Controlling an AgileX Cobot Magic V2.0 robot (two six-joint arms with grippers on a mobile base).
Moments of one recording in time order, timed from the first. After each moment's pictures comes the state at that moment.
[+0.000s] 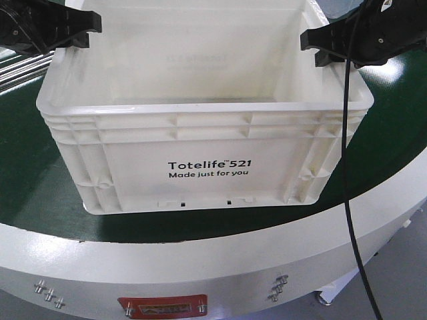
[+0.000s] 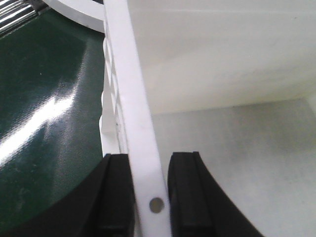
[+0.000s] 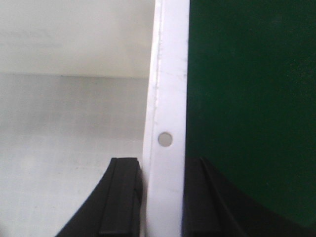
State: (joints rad) left arm -0.22 1.50 -1.45 -0.03 0.75 -0.15; right arm 0.22 1.59 -1.50 0.00 0.87 0.04
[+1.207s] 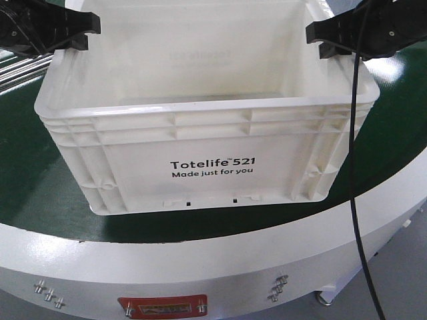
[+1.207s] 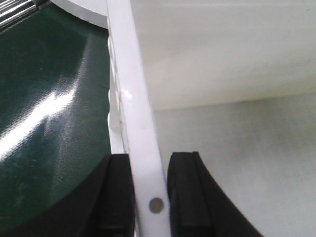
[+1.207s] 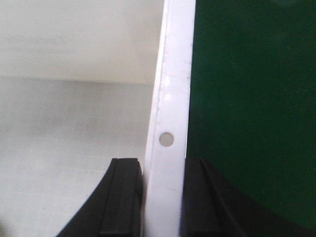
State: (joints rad) left arm -0.22 1.50 -1.45 -0.04 0.77 -0.15; right arm 0.22 1.55 -1.50 0.02 0.87 -0.01
